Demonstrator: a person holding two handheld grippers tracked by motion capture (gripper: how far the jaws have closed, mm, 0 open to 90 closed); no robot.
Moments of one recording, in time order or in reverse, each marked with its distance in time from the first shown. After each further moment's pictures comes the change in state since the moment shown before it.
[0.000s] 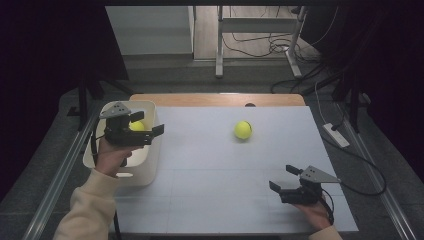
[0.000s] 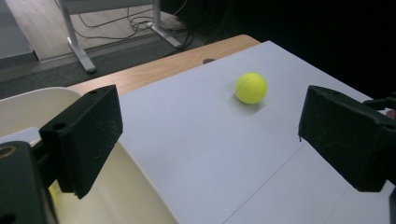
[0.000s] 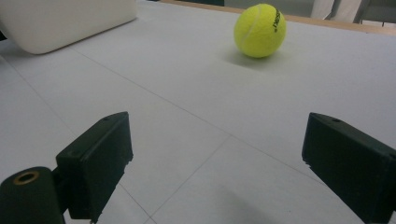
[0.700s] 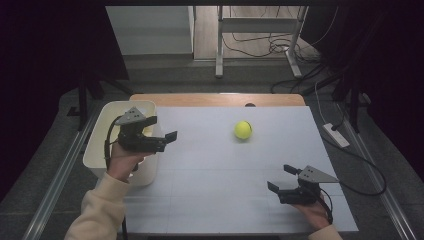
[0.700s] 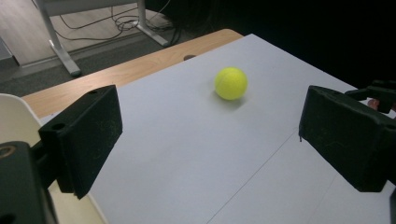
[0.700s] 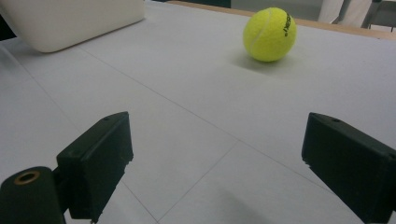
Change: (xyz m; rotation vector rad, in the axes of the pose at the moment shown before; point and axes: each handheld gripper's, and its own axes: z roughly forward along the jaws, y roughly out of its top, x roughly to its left) left arm -0.024 -0.003 0.018 0.015 -0.035 0.035; right arm 0.003 0.002 0.002 -0.004 0.021 -0.019
